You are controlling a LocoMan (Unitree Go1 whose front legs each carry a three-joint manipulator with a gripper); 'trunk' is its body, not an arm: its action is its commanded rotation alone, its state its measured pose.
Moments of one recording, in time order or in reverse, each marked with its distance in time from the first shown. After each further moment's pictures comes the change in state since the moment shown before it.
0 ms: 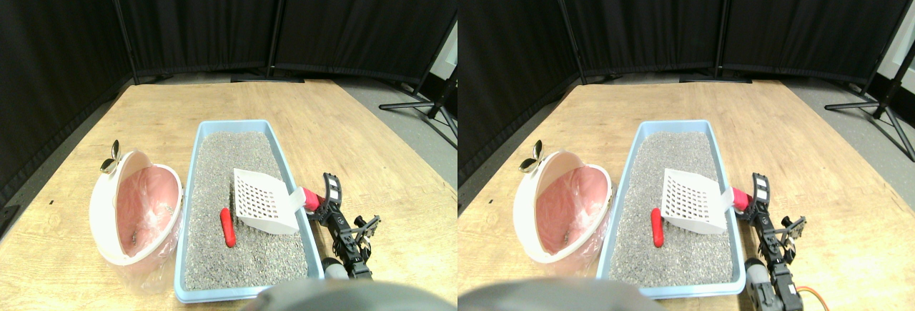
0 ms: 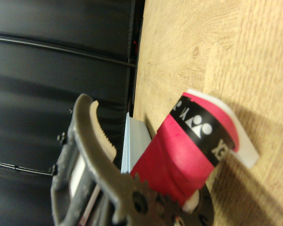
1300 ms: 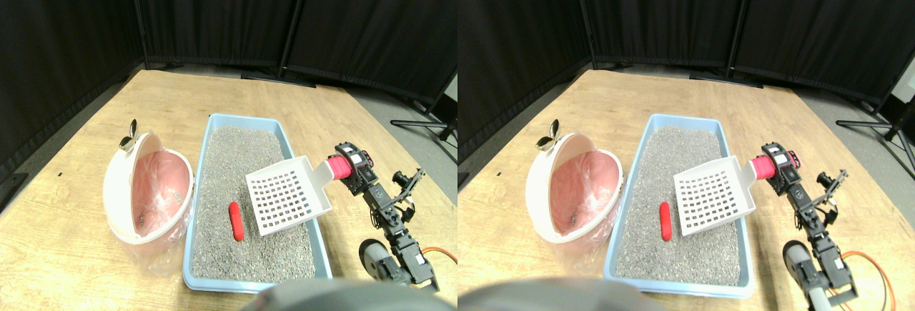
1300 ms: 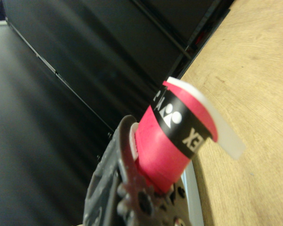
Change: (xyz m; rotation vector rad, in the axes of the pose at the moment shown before) right arm 0.009 0.037 0.083 -0.392 -0.156 0.376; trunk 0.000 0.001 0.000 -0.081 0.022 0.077
